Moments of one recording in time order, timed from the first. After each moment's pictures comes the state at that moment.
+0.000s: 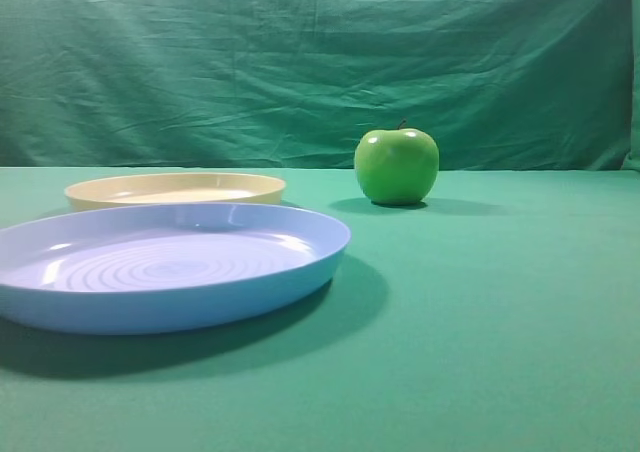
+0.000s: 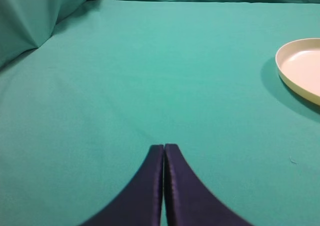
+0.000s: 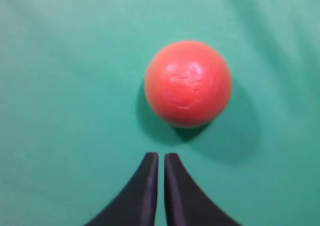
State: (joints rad) left arm 0.06 -0.02 0.01 0.32 0.38 -0.33; right arm 0.32 1.21 -0.72 0.14 0.92 -0.18
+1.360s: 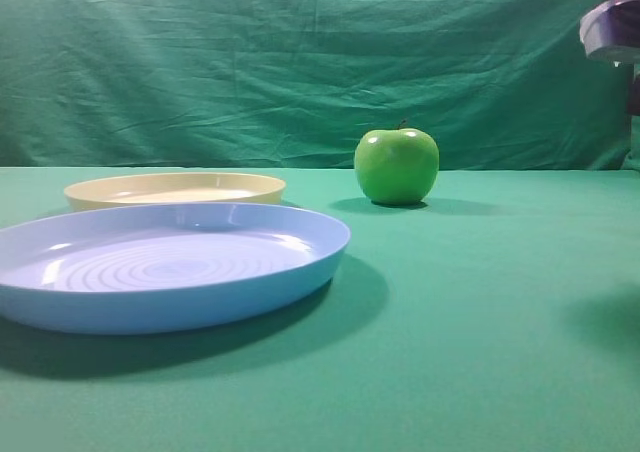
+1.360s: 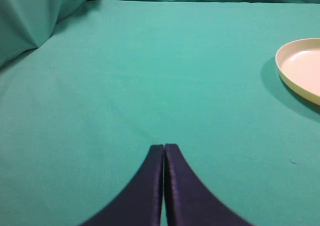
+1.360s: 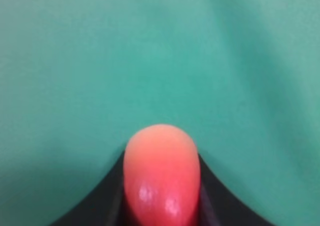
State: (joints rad) left arm 0.06 -0.02 0.01 0.32 0.38 -0.33; right arm 0.33 1.59 -0.96 0.23 0.79 -0.28
